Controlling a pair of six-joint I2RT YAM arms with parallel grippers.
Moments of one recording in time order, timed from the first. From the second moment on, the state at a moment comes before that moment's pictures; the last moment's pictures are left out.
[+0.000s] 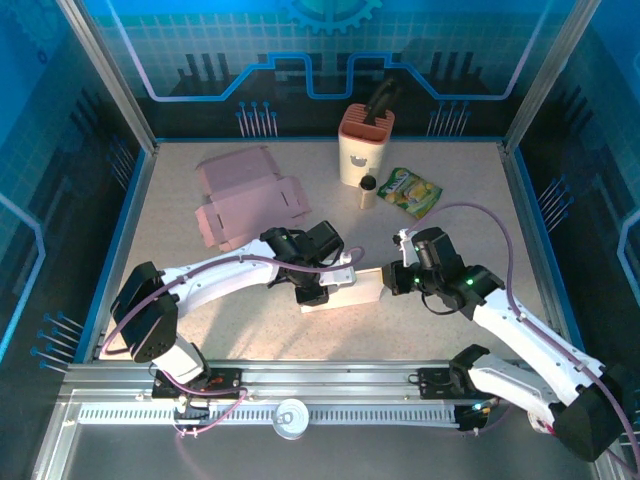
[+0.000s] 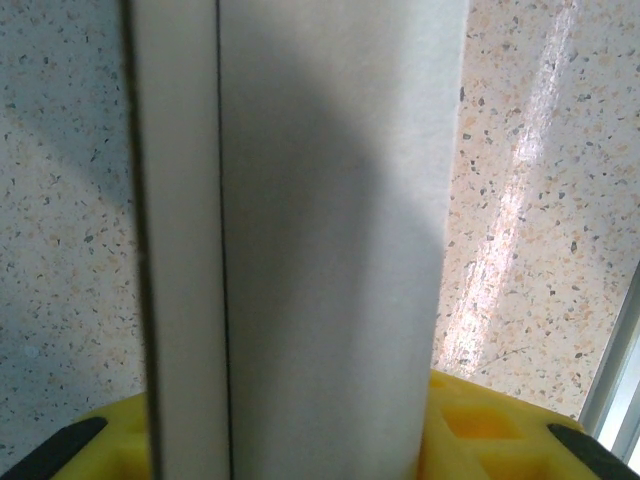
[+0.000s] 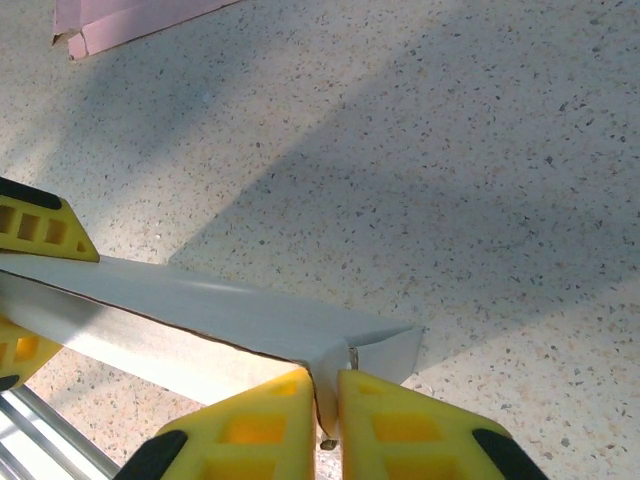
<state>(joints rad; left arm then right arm) -0.87 1.59 1.22 -0.92 0.07 0.43 0.55 0.93 0.71 -0.61 -0.16 0.38</state>
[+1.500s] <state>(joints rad) -0.86 1.44 1.17 -0.74 0.01 0.20 0.78 0.97 0.74 -0.63 0.19 0.47</state>
